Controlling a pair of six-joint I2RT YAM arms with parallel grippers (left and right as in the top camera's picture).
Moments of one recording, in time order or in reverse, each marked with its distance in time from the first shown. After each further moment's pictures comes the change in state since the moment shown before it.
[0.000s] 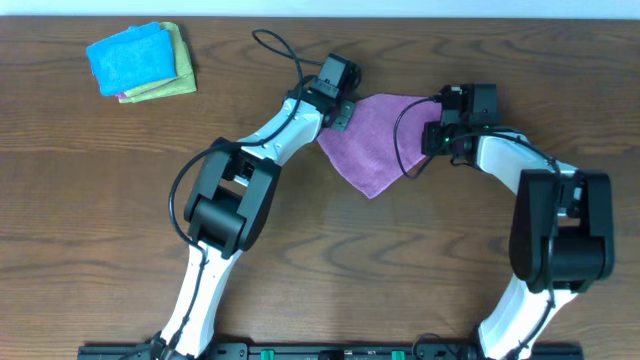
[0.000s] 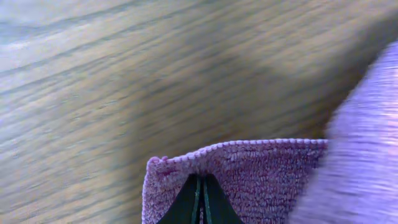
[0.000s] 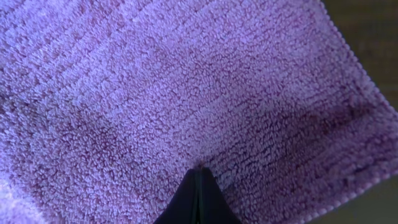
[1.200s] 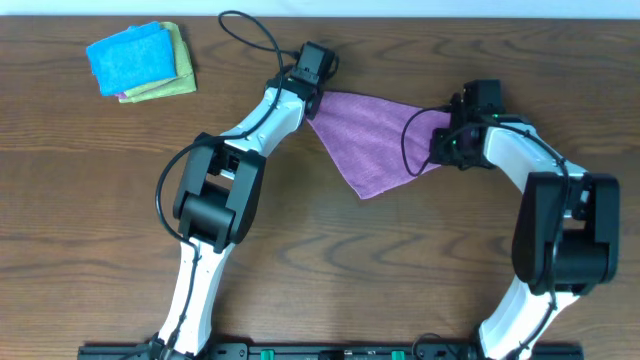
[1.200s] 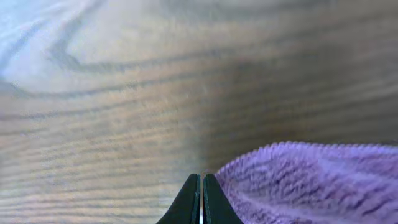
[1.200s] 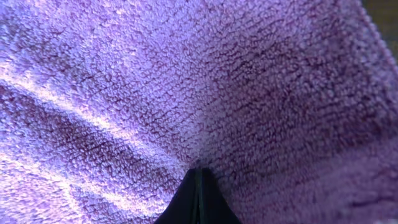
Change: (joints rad) left arm 0.071 0.000 0.058 -0.095 -0.269 -0.001; right arm -0.016 -0.003 0.101 -0.305 0.047 0.082
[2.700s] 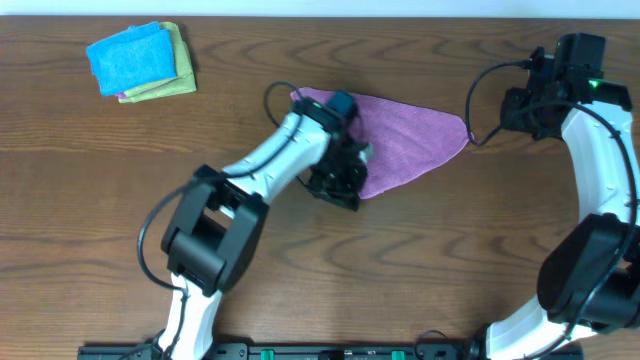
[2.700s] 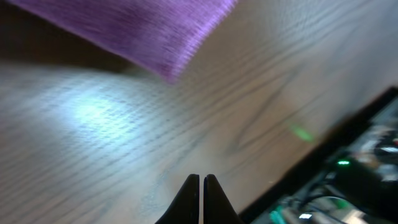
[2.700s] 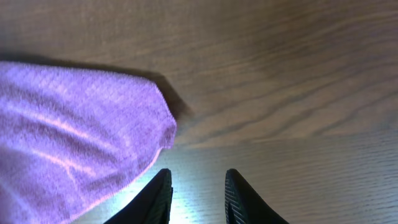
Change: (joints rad) left arm -0.212 -0.274 -0.238 -0.598 0.914 -0.152; right arm -0.211 -0.170 0.282 -0.319 0.040 -0.144
